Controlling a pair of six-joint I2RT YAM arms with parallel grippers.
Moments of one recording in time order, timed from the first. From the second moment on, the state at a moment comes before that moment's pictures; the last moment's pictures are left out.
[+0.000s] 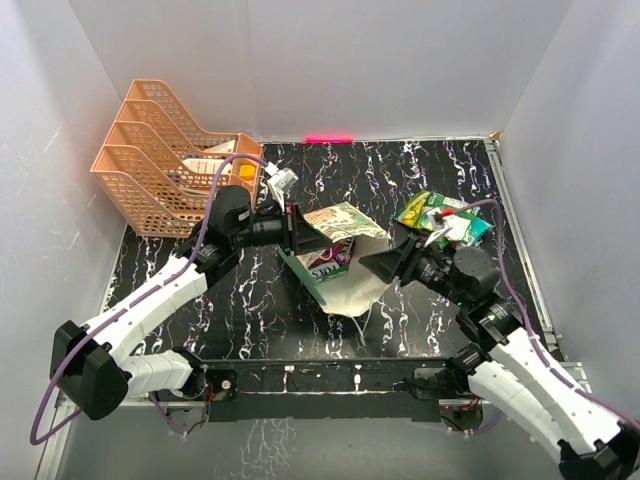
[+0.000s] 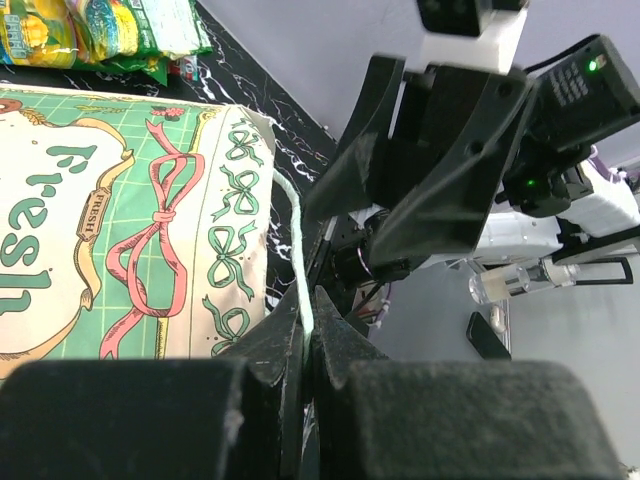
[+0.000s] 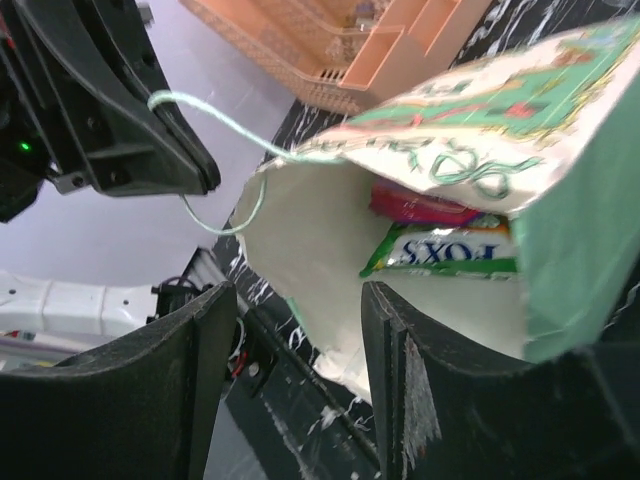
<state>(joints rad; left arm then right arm) -0.62 1.19 0.95 0.05 0.71 -0.60 0.48 0.58 0.55 -0.04 -0.35 0.74</state>
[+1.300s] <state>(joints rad) -0.62 1.17 0.98 0.04 0.70 -0.59 1.03 1.46 0.65 0.39 0.84 1.05</state>
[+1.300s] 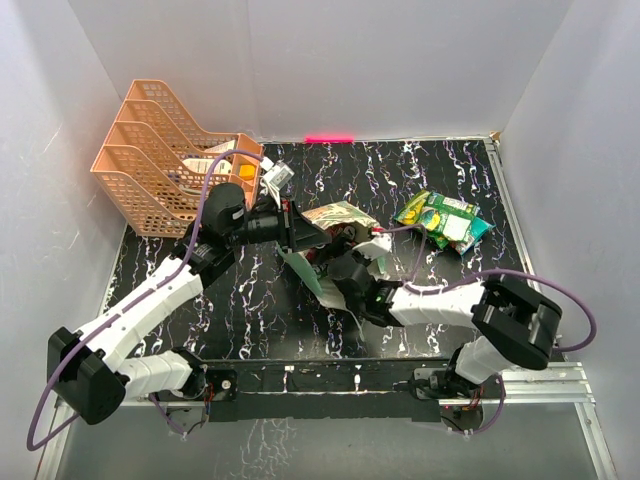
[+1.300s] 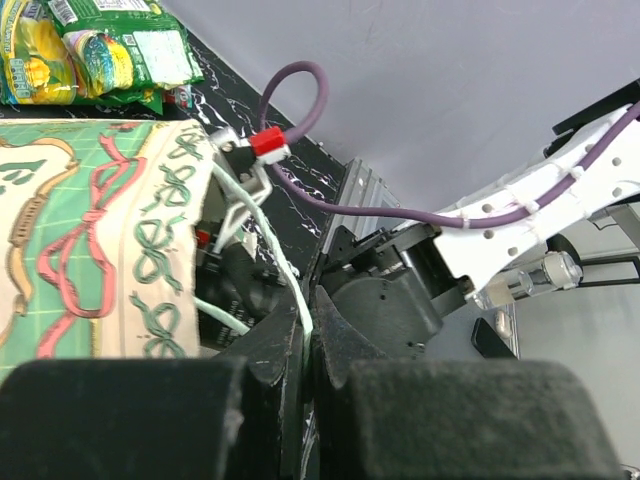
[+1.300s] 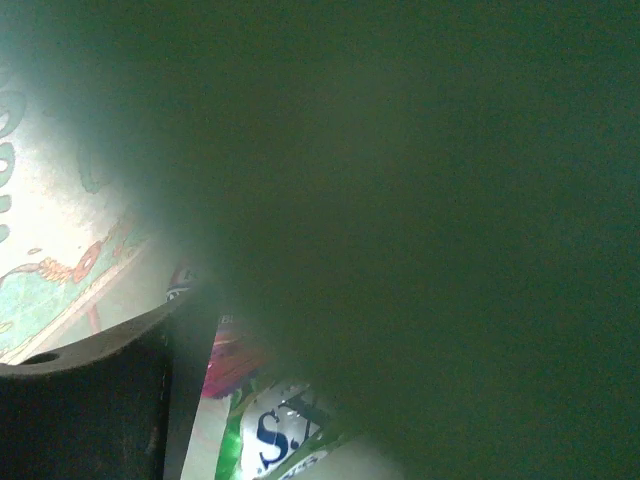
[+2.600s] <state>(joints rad) -0.62 1.11 0.96 -0.01 0.50 -0.60 0.86 1.12 0.68 0.29 0.40 0.84</state>
